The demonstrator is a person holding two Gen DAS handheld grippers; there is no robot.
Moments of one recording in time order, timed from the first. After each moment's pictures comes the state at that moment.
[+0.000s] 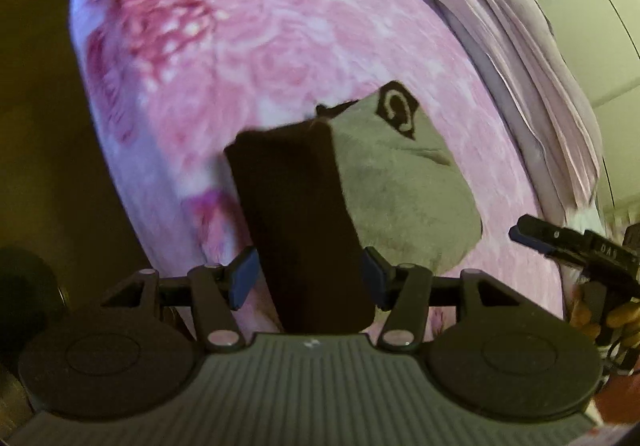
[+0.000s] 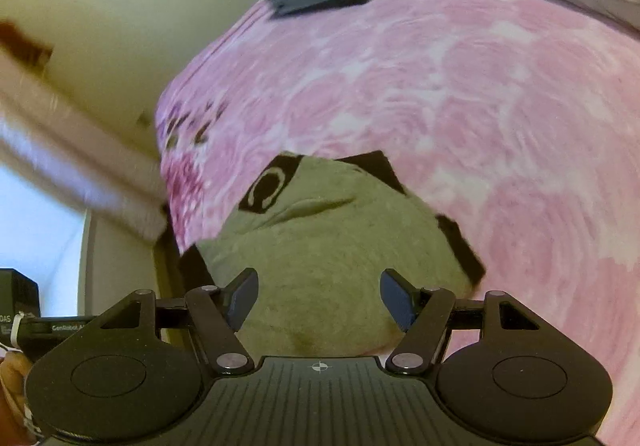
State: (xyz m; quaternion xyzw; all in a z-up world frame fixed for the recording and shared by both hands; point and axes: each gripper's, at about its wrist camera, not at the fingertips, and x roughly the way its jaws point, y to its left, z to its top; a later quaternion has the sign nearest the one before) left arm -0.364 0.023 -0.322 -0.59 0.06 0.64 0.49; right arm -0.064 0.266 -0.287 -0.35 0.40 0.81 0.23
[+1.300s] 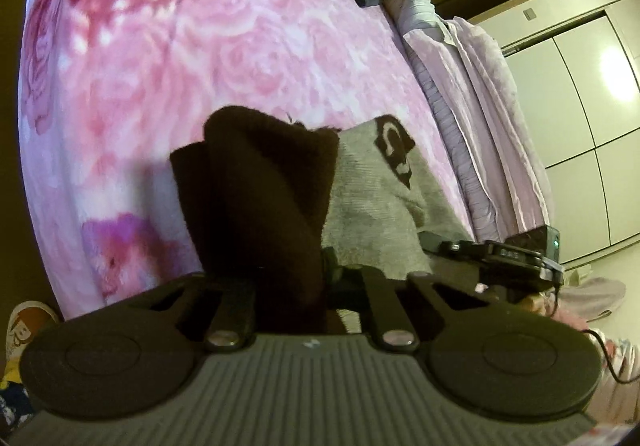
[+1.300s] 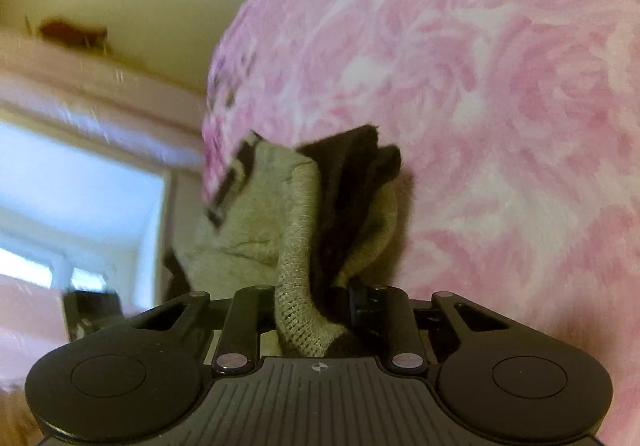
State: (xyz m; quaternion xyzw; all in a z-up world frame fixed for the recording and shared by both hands) left arm -0.372 0.056 -0.392 -0.59 -0.08 0.61 0.53; right arm -0.083 0.383 -0.405 -0.34 0.51 0.79 0.05
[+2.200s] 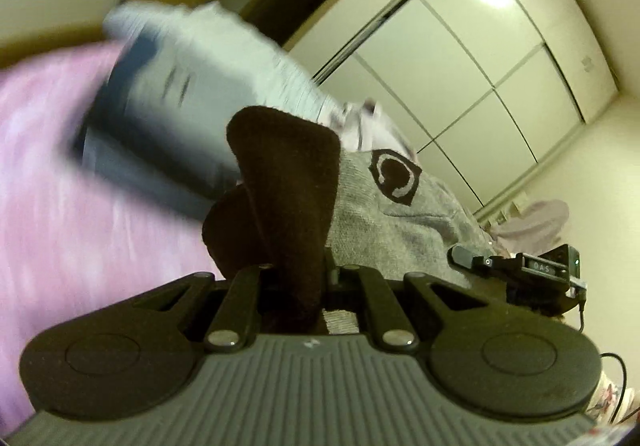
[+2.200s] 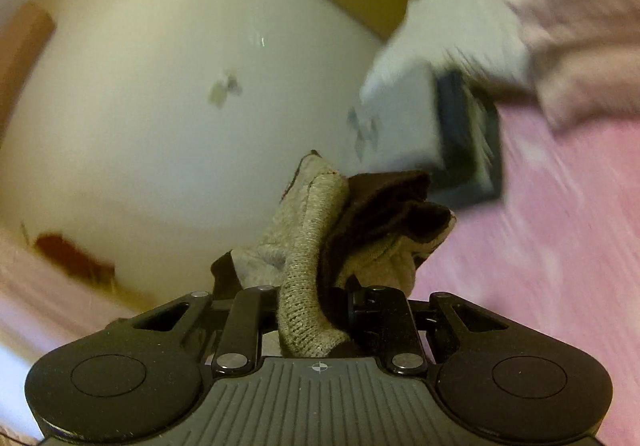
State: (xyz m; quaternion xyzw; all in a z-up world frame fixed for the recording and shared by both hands) left arm -0.704 0.473 -0.128 -0.44 0.02 0.50 0.75; right arm -0.305 0.557 -0.138 -0.08 0.51 0.82 0.24
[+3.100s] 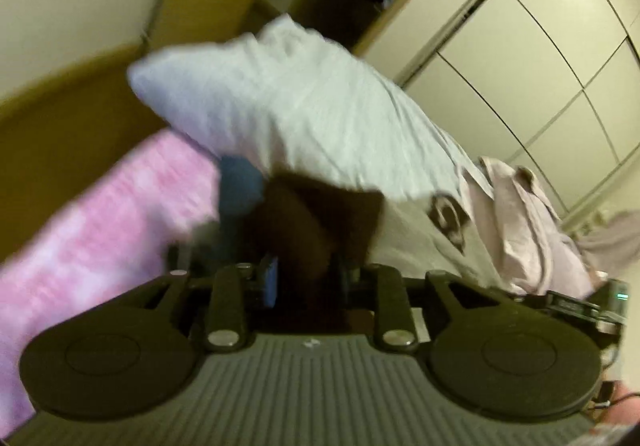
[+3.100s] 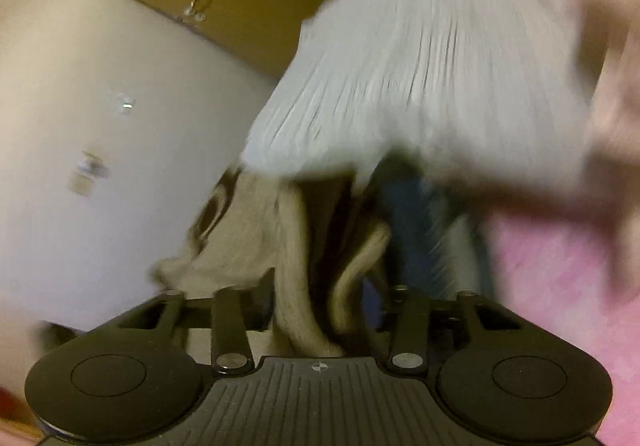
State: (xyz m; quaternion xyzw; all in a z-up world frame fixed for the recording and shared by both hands) left arm -0.847 0.817 -0.210 -0.43 0.09 0.56 0.70; right arm -0.458 0.855 -0.271 -0.10 0.51 0.74 0.42
